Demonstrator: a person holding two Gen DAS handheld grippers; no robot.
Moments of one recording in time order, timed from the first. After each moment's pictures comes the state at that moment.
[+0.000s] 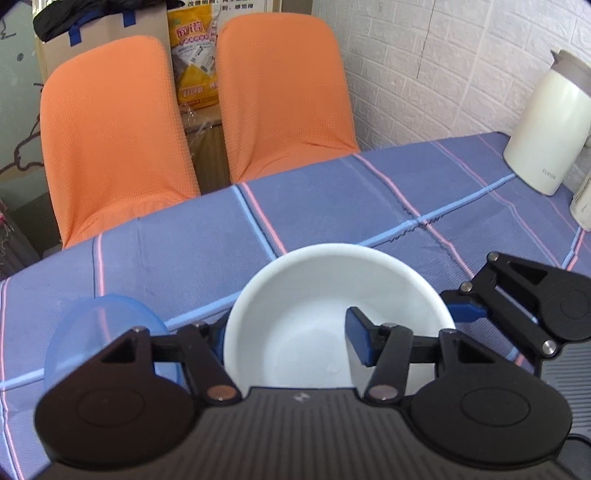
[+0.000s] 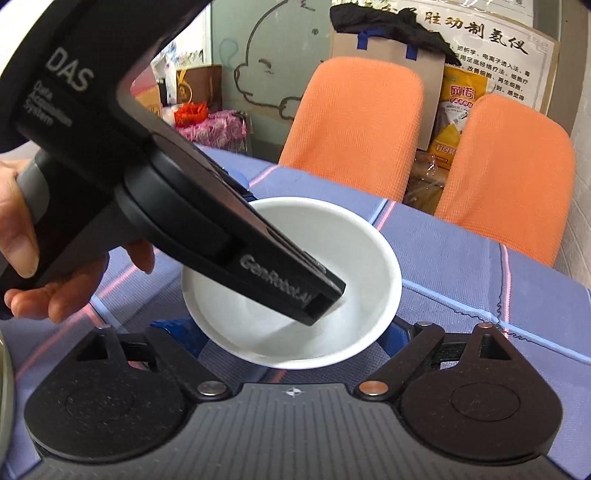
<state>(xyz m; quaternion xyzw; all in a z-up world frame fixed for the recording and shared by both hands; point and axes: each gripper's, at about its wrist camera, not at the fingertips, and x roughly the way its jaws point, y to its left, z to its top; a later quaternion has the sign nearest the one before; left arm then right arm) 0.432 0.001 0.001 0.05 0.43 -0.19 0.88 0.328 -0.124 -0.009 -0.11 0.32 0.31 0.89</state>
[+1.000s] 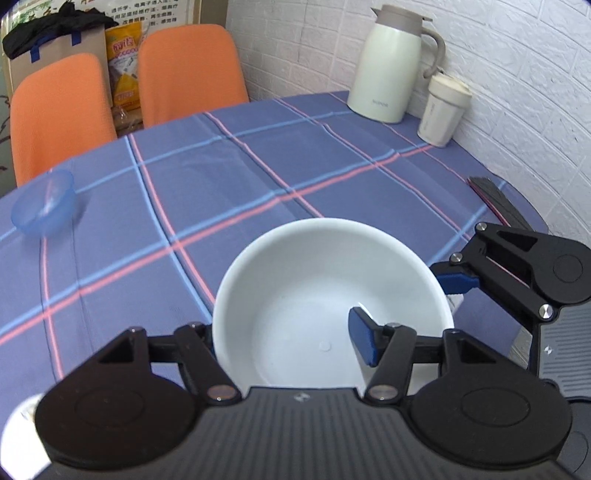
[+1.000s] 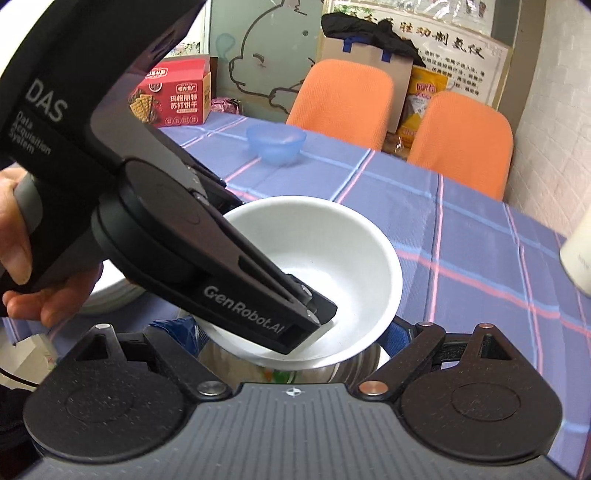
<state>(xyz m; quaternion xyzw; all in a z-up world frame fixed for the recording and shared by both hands) 0.178 -0.065 0.015 0.05 0.42 -0.28 0.86 0.112 -0.186 0.013 -0.14 0.34 0.25 0.90</state>
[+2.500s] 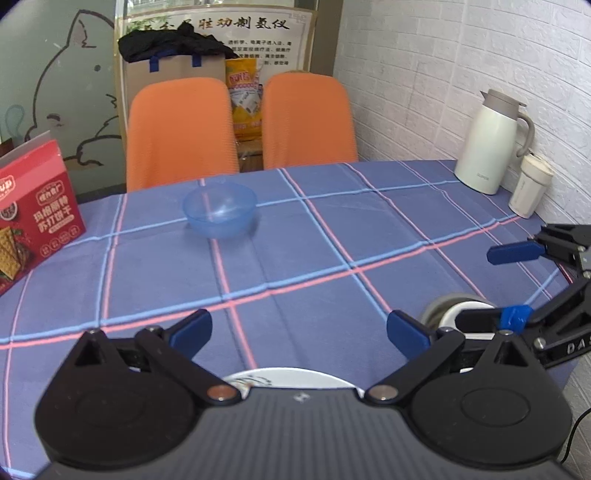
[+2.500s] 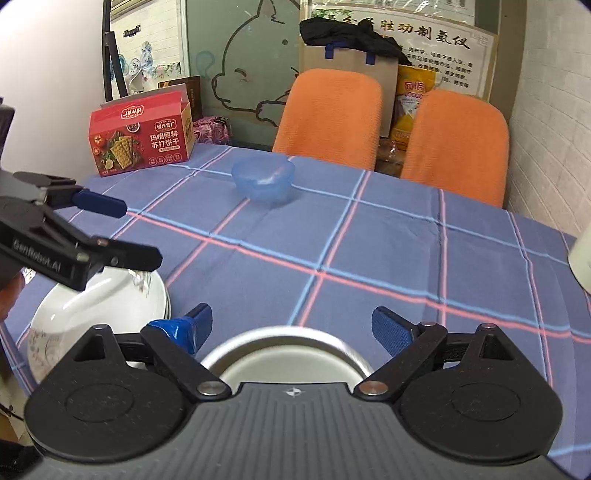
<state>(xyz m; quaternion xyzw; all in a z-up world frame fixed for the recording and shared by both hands) 0.168 0.089 0.052 0.01 0.35 -0.14 0.93 0.163 -0.151 0.035 -0.10 0.34 0.24 0.91</state>
